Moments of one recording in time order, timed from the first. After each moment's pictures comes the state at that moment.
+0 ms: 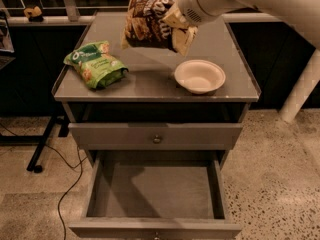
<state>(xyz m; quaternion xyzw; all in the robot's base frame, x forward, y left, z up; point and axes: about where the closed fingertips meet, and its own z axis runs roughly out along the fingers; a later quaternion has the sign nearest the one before) 0.671 -0.059 1.024 -0.50 0.71 -0.06 0.50</state>
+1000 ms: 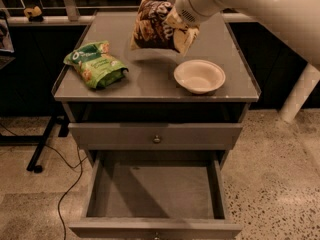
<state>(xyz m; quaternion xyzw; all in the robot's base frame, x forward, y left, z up) 0.714 -0.066 1.002 -0.47 0.74 -0.08 0.47</state>
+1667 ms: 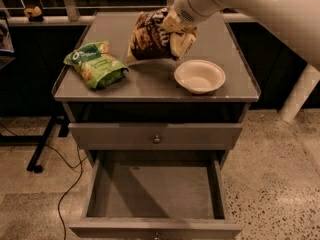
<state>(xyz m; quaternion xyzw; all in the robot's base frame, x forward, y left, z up) 0.714 -0.066 1.002 -0.47 0.74 -0.08 0.47</state>
